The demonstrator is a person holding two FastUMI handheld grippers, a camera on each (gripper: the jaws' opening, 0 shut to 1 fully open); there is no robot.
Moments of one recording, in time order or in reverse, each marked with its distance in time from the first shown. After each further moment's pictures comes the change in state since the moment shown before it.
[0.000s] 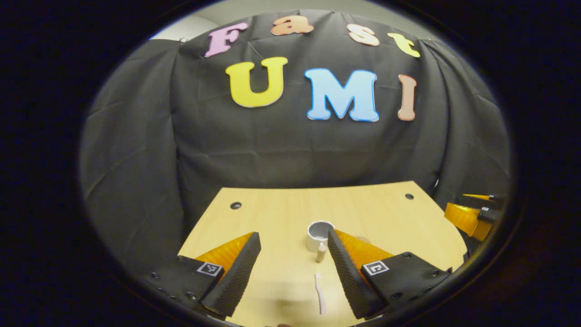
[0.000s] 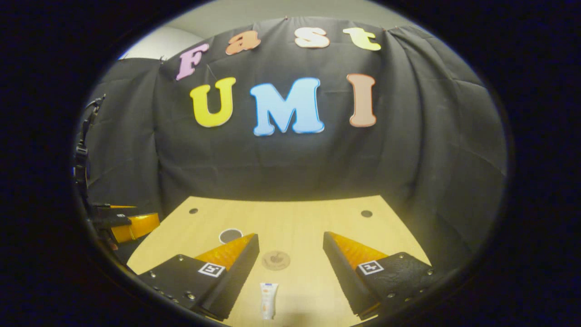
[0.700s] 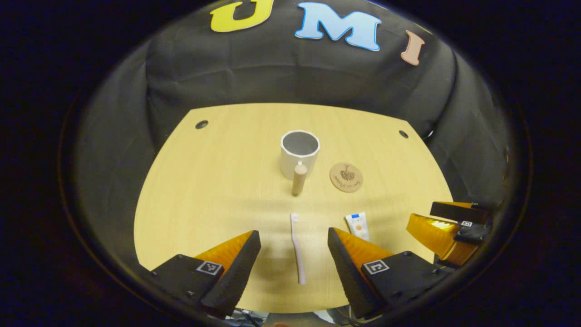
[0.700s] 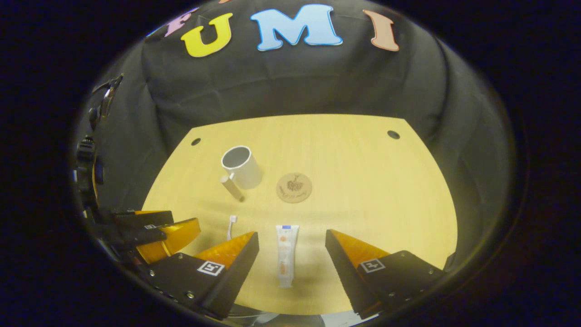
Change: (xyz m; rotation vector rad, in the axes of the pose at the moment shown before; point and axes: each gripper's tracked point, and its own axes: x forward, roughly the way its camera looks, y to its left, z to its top) left arm 0.062 -0.035 -0.174 -0.082 0.500 -0.104; right arm 0.035 0.040 -0.132 0.050 0.501 0.059
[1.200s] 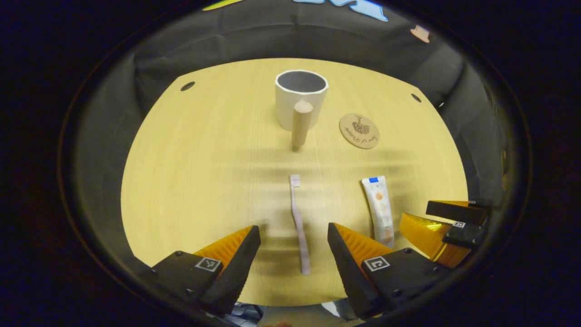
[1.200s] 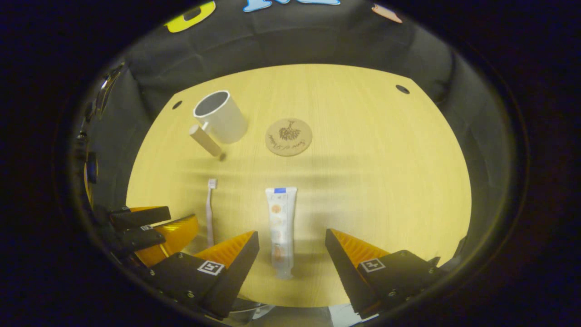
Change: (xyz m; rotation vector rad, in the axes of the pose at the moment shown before) left arm 0.065 0.007 -0.065 -0.009 0.237 0.025; right arm 0.055 -0.010 -0.070 0.025 0.268 -0.041
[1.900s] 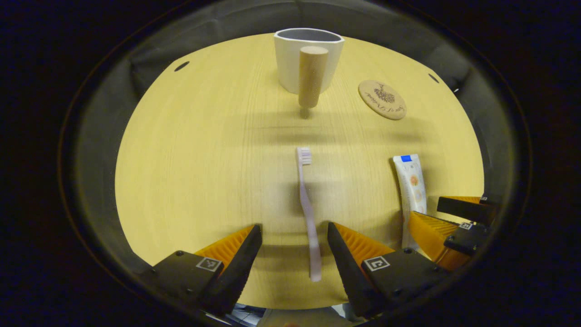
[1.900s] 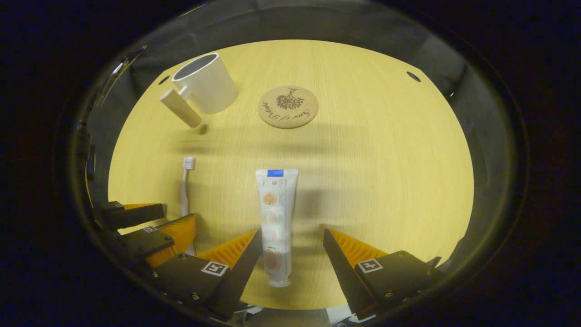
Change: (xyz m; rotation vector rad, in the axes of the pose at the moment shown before) left arm 0.050 0.015 -0.031 -0.002 0.138 0.065; right arm 0.044 0.001 -0.017 -0.049 0.116 -0.064
